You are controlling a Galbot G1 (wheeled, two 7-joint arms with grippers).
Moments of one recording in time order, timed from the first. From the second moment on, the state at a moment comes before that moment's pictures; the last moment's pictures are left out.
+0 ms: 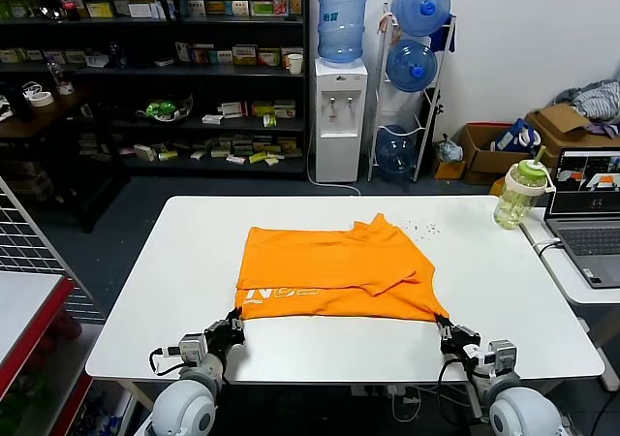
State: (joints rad) left arm 1.22 -1.10 -0.14 -1.75 -0.69 0.23 -0.38; right arm -1.36 1.05 0.48 1.71 0.55 -0.28 -0.04
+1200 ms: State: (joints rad) left arm 1.56 -0.87 -0.25 -2.10 -0.87 0.29 -0.50; right arm -1.79 1.02 0.70 2.04 0.61 -0.31 -0.01
